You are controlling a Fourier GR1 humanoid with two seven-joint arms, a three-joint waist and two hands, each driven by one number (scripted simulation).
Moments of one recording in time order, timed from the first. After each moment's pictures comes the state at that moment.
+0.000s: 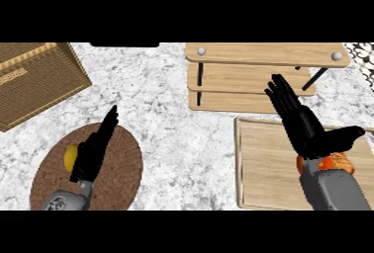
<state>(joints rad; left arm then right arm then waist) -0.10 0.28 -0.27 -1.39 0.07 0.22 0.02 -0.23 -0.21 0.10 -1.49 -0.23 0.04 -0.03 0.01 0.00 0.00</state>
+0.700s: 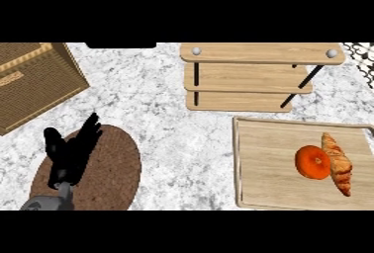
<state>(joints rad) -0.05 0.29 -0.13 -1.39 0.26 0.17 0.21 -0.06 -0.72 -0.31 -1.16 -0.19 0.27 -0.25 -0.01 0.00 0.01</state>
